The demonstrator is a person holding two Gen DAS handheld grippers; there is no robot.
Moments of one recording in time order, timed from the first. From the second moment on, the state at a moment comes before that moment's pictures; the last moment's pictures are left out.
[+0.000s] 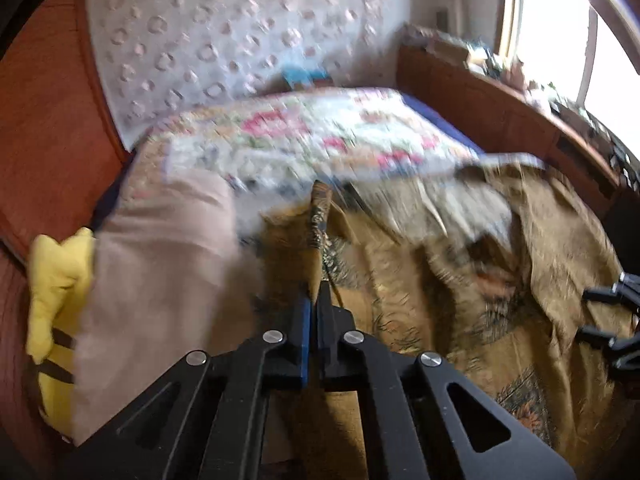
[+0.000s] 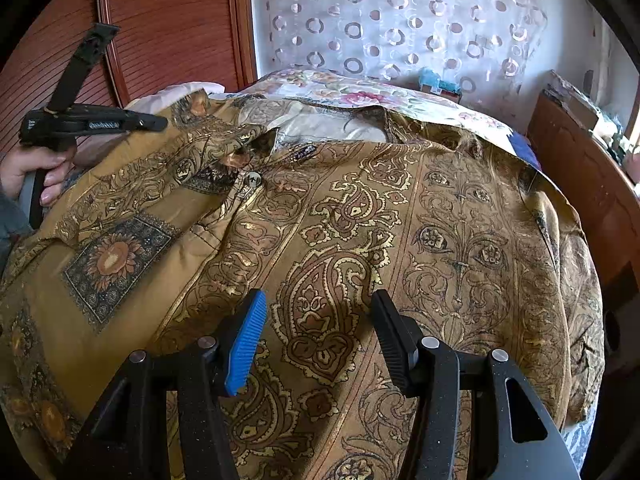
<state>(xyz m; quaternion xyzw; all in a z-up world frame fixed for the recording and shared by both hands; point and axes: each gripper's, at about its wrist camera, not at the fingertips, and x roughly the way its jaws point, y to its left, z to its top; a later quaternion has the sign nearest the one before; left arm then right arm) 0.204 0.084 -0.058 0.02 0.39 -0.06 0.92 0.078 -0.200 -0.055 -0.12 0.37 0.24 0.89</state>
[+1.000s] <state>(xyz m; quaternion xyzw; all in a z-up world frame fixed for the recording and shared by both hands) 0.097 0.091 -0.077 -0.01 0.39 -0.08 0.92 0.078 -0.200 -0.055 -0.13 0.37 0.24 0.89</state>
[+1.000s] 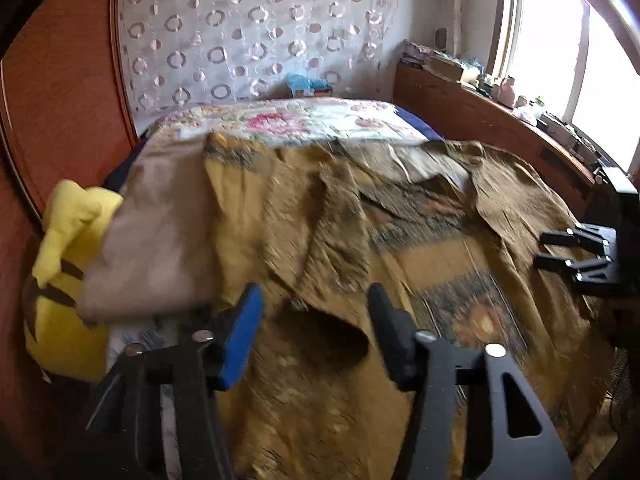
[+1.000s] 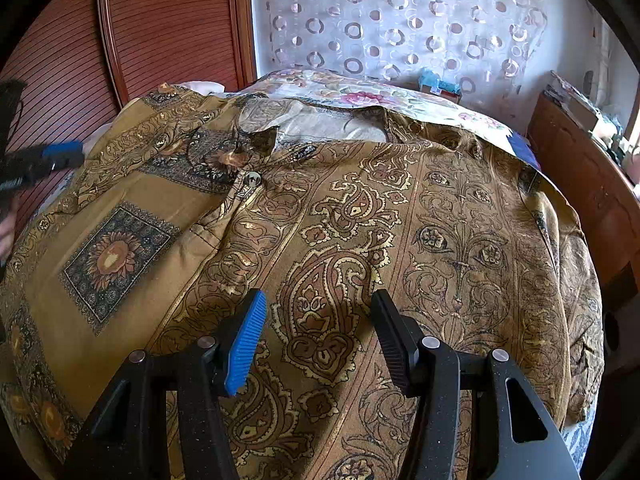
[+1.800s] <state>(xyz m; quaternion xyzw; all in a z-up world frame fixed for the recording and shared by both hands) 0.137 0.049 -0.082 -0.03 0.42 -0.13 0.90 0.078 -0.200 -0.055 -0.13 0.37 0.24 0.89</state>
